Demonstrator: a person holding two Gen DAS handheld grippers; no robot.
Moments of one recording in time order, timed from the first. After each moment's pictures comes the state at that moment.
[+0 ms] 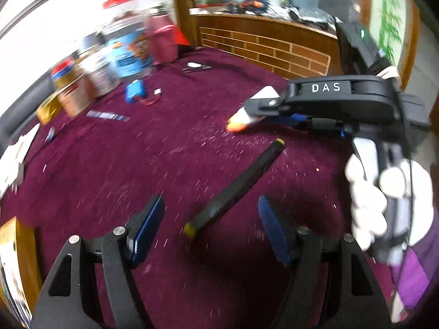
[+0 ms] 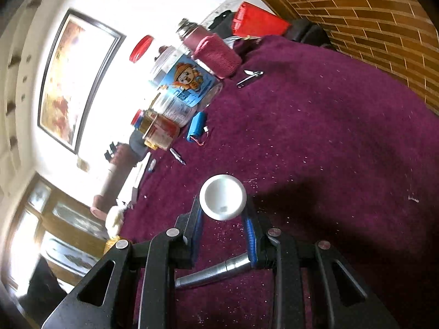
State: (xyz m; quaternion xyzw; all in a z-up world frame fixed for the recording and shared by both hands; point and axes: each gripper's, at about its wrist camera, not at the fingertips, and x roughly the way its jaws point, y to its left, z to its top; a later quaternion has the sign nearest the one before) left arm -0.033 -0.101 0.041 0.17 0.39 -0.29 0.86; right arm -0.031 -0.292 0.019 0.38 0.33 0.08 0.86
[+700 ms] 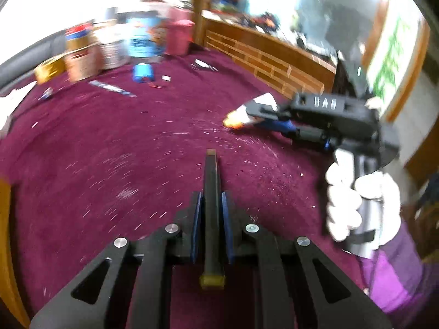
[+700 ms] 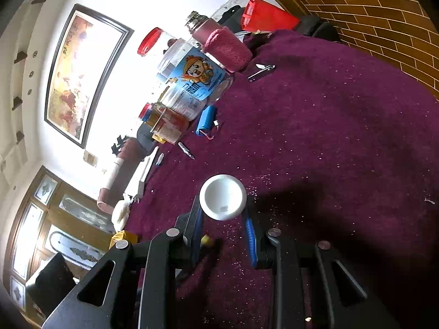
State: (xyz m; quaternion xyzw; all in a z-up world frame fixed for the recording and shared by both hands) left arm -0.039 -0.076 0.034 0.07 0.41 -0.33 0.85; right arm -0.028 -0.290 0.014 0.38 0.33 0.11 0.86
